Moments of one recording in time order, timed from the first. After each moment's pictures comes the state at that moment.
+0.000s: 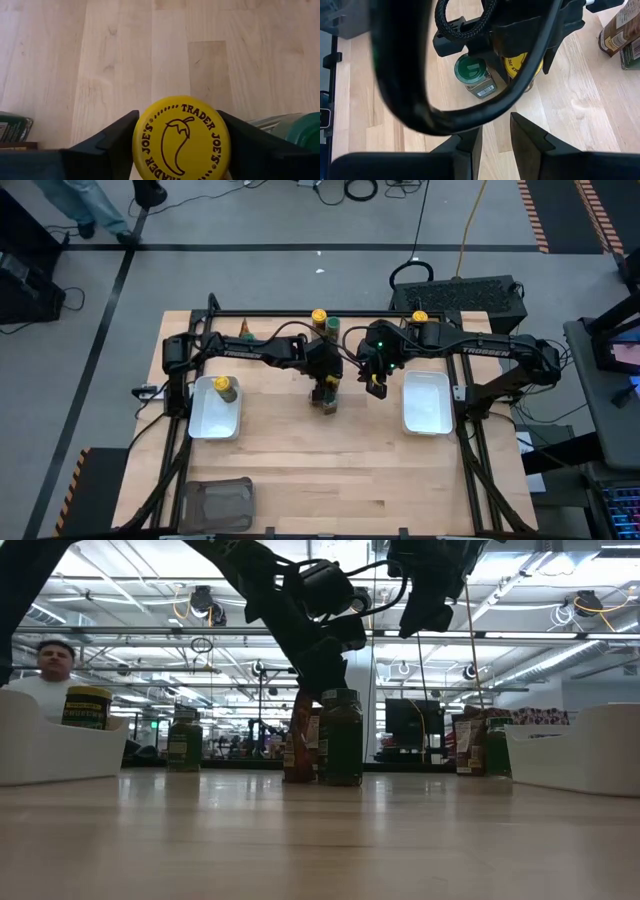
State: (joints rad) left arm 0.21 1.93 1.39 -0.38 0.11 0.21; right arm -0.21 1.41 1.27 -0.80 -0.20 0.14
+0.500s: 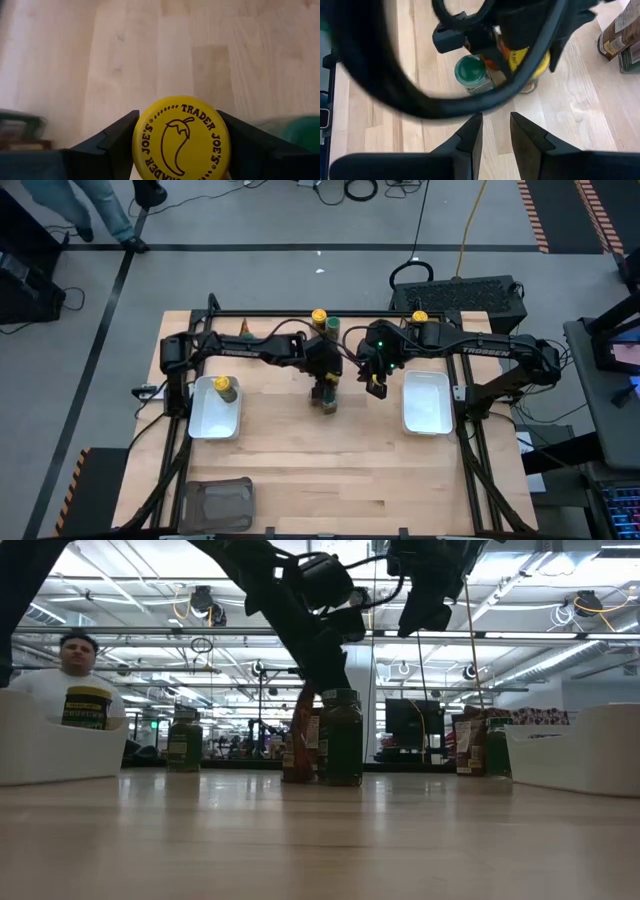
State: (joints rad) left arm 0.22 1.90 1.41 -0.42 0.10 0.22; right arm -0.21 1.41 1.27 -0.79 -0.20 0.12
